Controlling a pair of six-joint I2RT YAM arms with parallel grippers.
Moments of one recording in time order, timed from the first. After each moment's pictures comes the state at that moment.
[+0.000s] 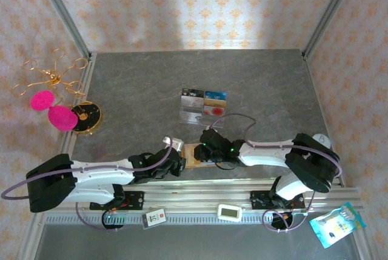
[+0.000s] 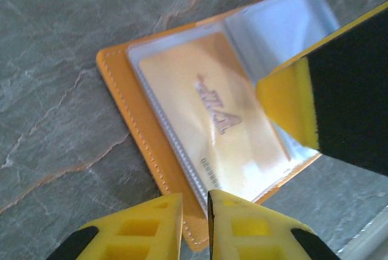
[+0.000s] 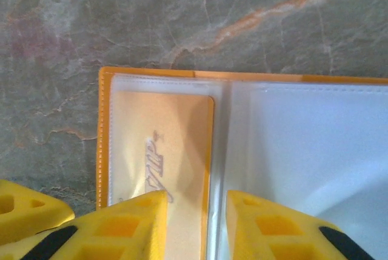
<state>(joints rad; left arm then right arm) -1.05 1.15 0.35 -0.04 -0.20 -0.74 1.00 1.47 0.62 -0.06 -0.02 0.94</state>
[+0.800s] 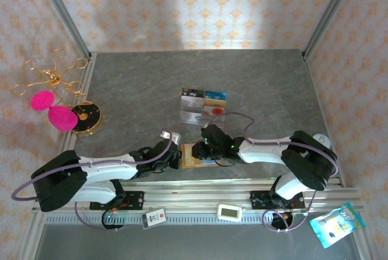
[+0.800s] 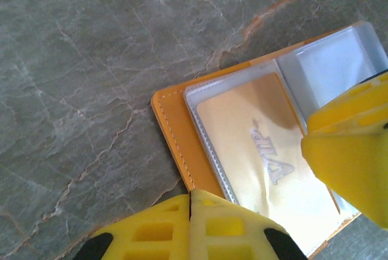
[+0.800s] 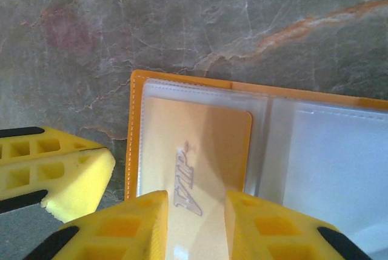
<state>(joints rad) -0.92 1.24 0.35 0.04 -0.14 -0.69 0.95 1.52 0.62 0.02 -0.17 0.90</state>
